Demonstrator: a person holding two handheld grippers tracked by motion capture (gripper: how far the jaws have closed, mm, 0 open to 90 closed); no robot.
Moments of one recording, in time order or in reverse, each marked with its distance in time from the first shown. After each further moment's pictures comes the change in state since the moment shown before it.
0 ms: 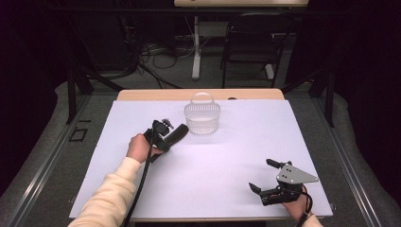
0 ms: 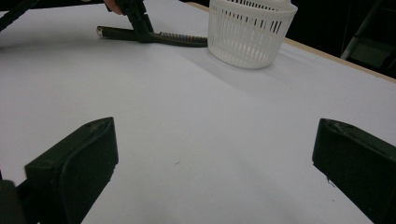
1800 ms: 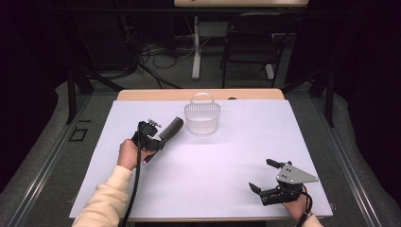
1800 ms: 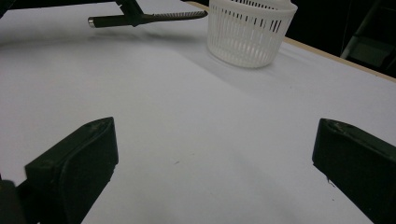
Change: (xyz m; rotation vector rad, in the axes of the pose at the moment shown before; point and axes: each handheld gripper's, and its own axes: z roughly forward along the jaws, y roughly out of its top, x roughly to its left) left arm 0.009 -0.037 -0.026 -0.230 -0.042 -0.097; right arm 0.000 0.000 0.000 0.002 -0.002 0.002
